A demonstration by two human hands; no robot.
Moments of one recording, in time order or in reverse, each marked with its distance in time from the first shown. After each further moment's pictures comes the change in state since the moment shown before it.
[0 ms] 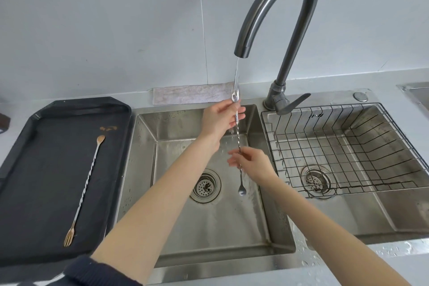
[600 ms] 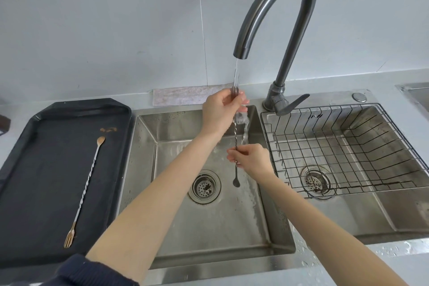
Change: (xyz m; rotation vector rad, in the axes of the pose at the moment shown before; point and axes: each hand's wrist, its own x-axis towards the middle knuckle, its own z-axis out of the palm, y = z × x) left_hand 0.000 0.015 0.003 0.269 0.011 0.290; right_hand 0.005 -0.012 0.004 0.004 0.124 0.042
